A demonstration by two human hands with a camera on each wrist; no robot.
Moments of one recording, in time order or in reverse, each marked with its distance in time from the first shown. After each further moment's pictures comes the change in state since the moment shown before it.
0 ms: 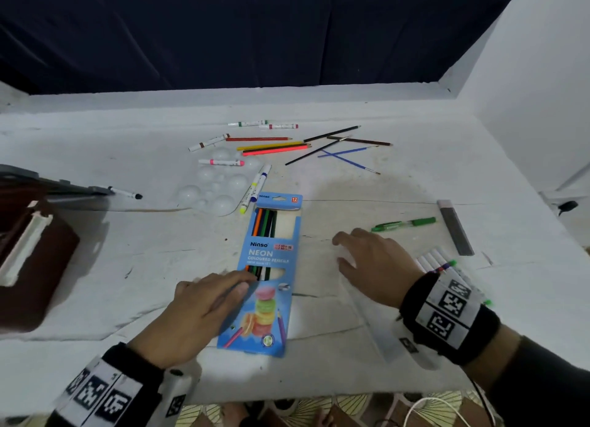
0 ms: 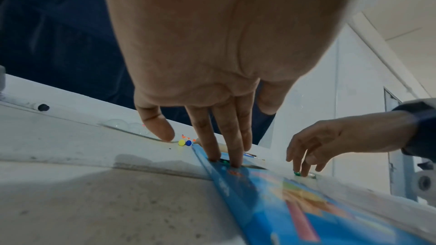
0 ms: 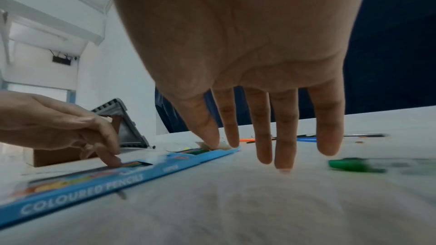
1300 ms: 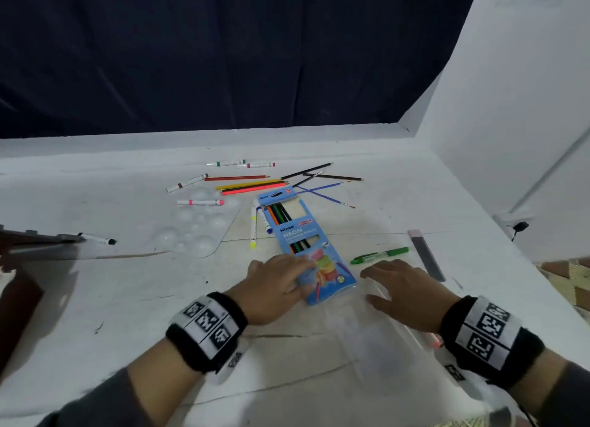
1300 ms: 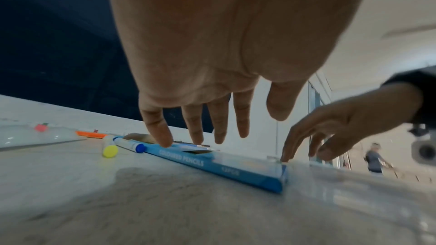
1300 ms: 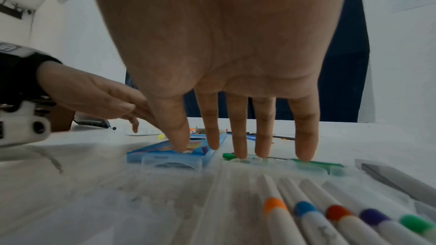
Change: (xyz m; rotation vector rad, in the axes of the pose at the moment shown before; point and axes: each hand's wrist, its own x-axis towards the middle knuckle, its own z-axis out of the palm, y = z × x) left_hand 0.126 0.066 0.027 0.304 -0.203 0.232; right_hand -0.025 0.070 -0.013 -0.111 -0.048 0.069
